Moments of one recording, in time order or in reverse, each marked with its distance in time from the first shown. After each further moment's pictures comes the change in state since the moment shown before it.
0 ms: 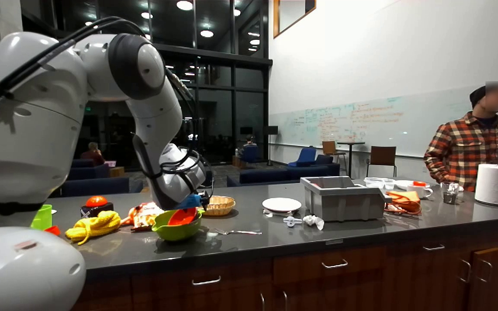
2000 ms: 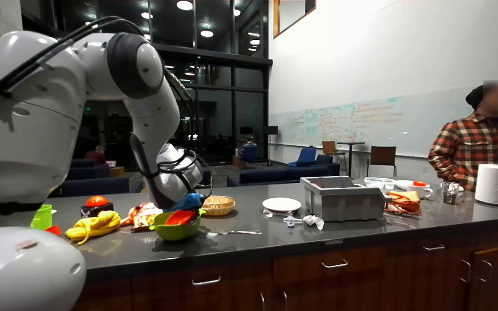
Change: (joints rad) arm 0.005 -0.008 0.015 -0.007 0.008 -0.065 -0.072
